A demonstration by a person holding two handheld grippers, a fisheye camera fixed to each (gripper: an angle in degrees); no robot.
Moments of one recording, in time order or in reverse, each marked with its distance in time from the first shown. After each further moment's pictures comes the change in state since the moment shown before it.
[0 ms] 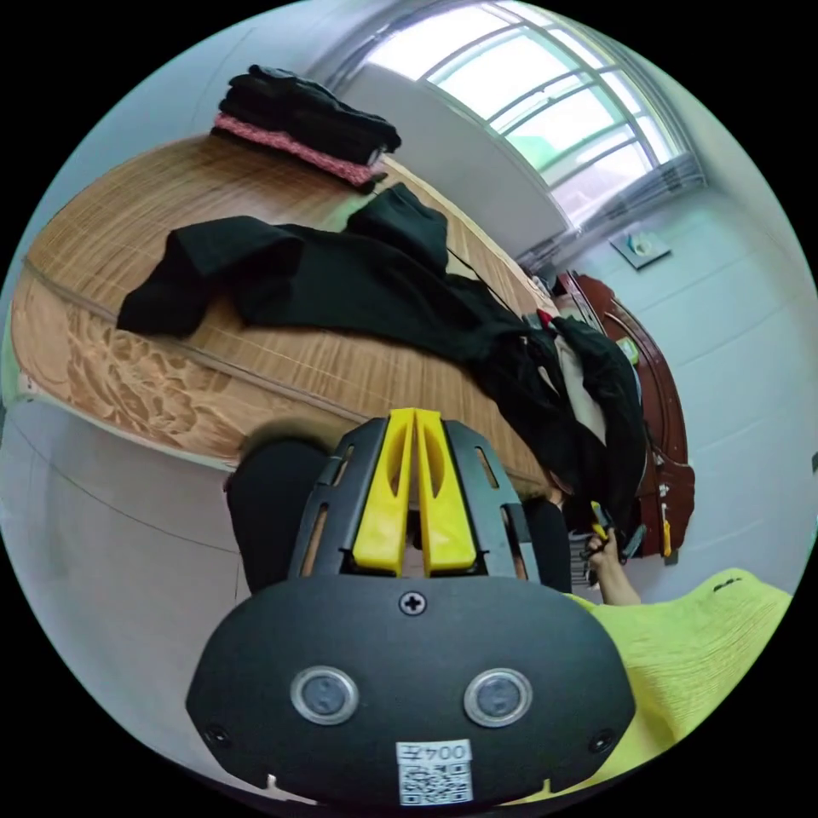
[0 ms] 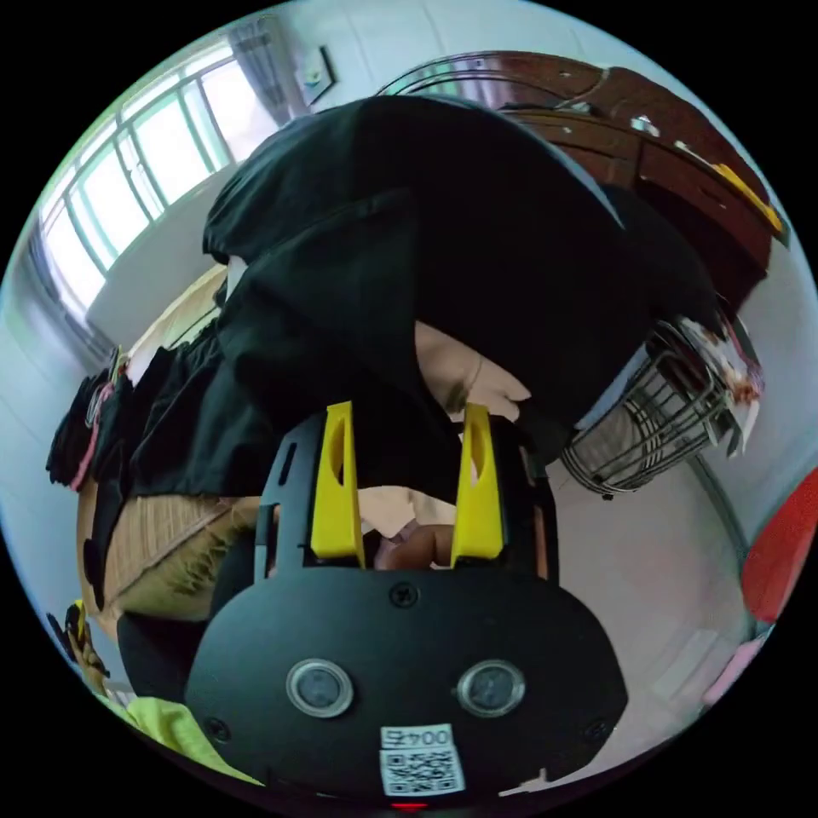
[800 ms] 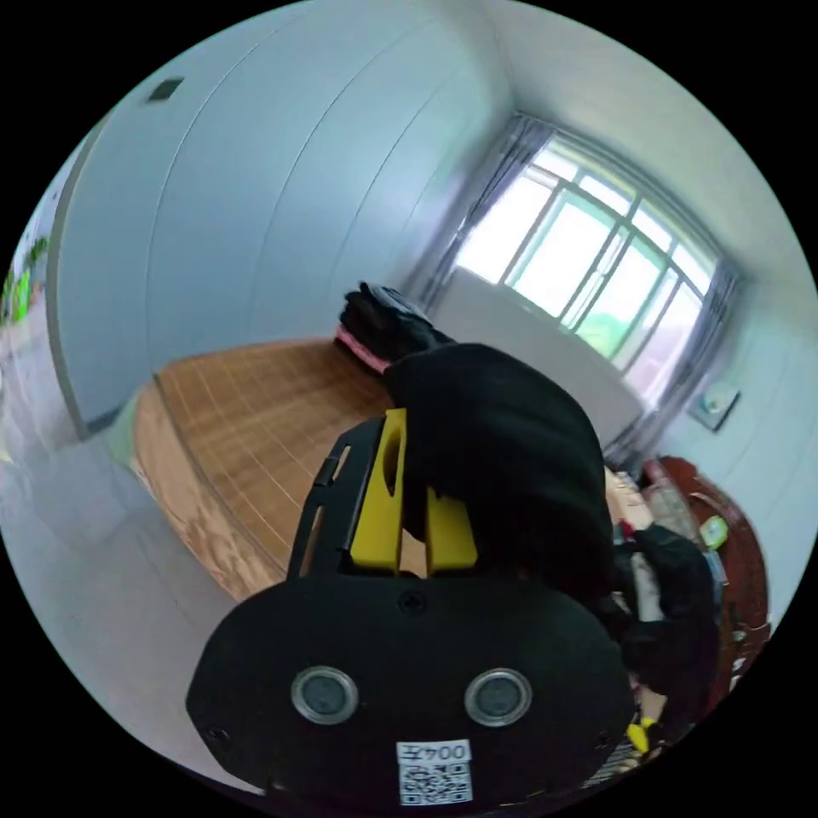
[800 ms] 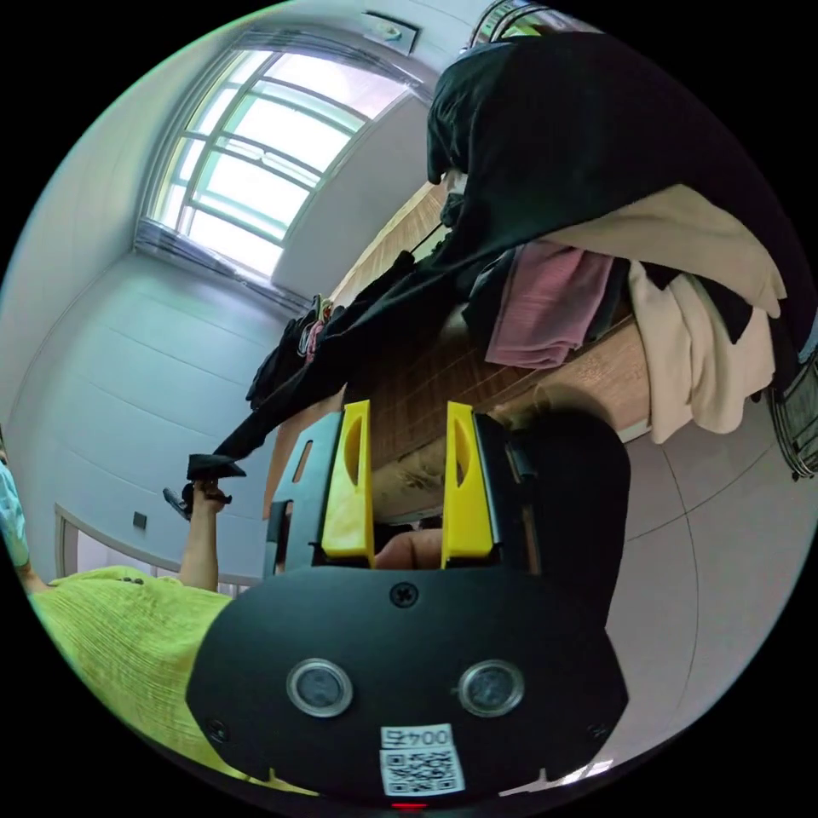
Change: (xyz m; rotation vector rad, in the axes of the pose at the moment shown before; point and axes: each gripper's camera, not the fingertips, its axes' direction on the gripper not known) left arm 0.060 -0.085 -0.098 0.696 -0.468 -0.155; right arm -0.107 0.102 -0.085 -0.303 -0.734 -0.089
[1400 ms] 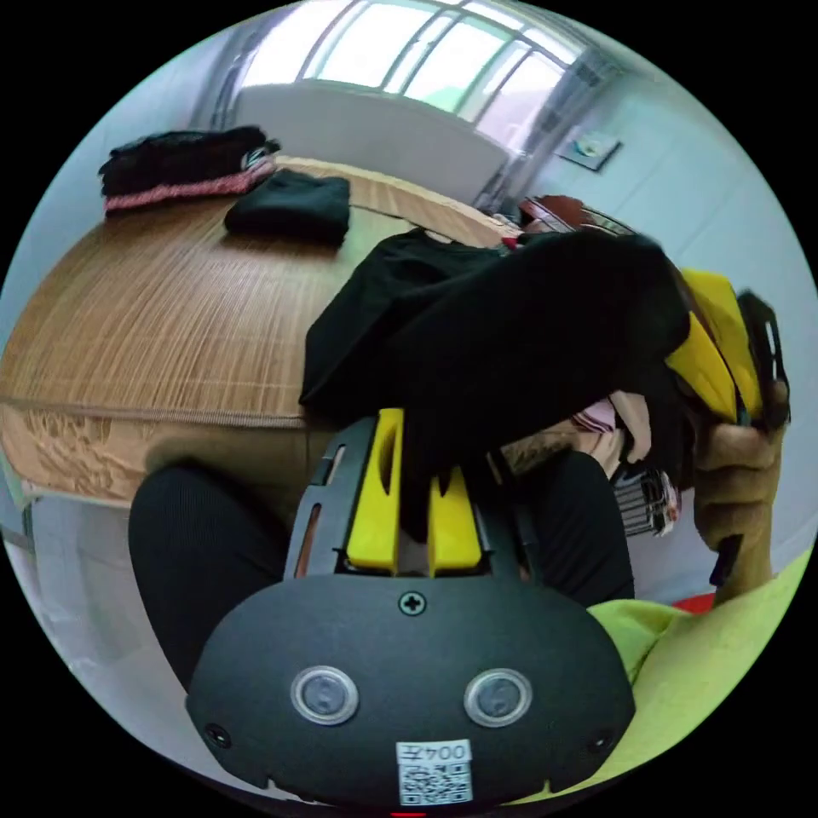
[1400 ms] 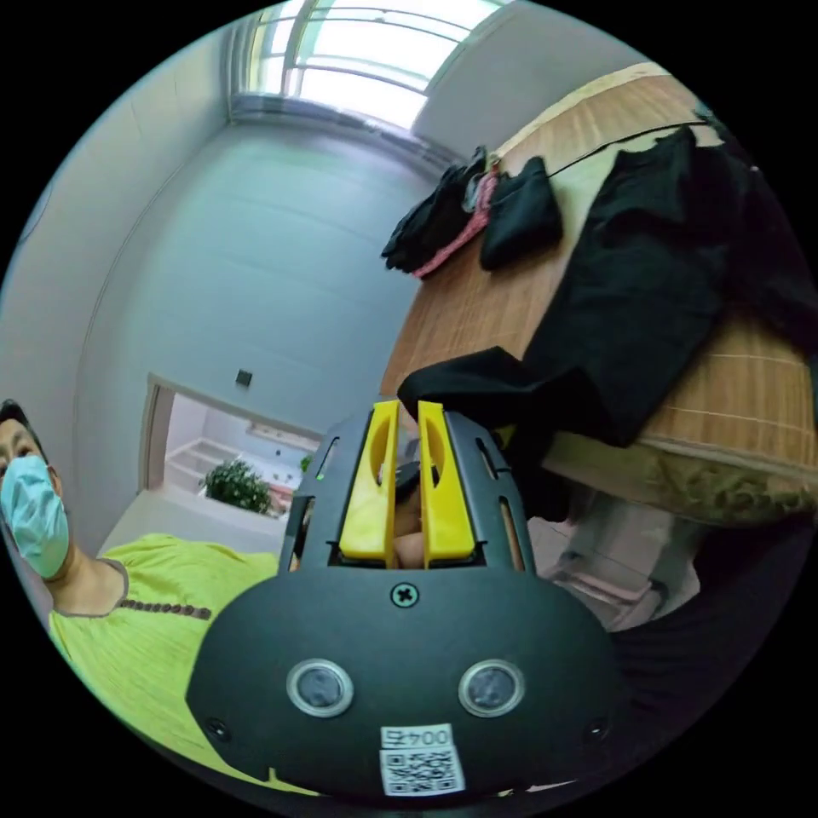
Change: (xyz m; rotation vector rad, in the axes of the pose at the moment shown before) left arm 0.114 0.260 0.024 -0.670 0.415 0.435; right arm -0.206 0.037 0.159 -0.524 -0.434 -0.279
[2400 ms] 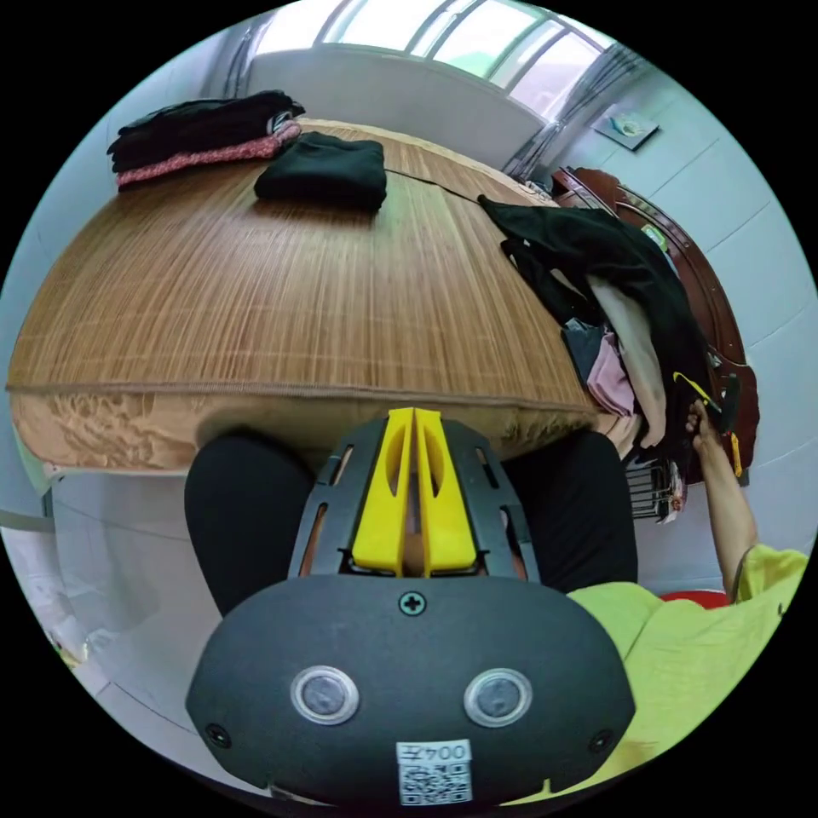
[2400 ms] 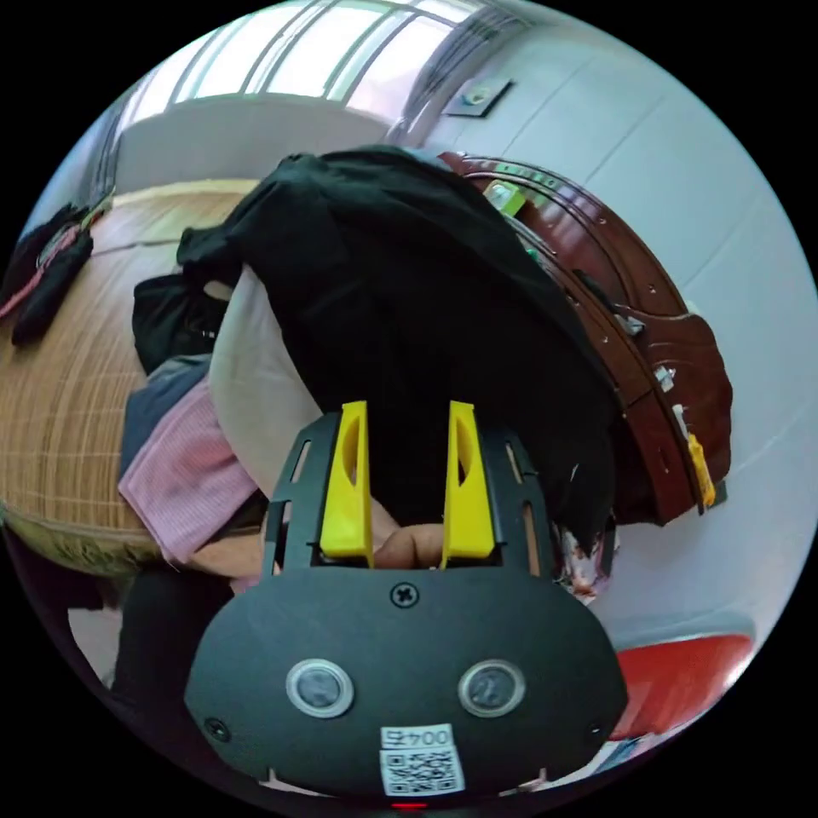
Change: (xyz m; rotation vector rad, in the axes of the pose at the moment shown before) left arm -0.015 -0.034 -0.026 -0.127 -0.063 -0.030; right arm 0.096 0.008 -0.216 0.359 1.708 0.134
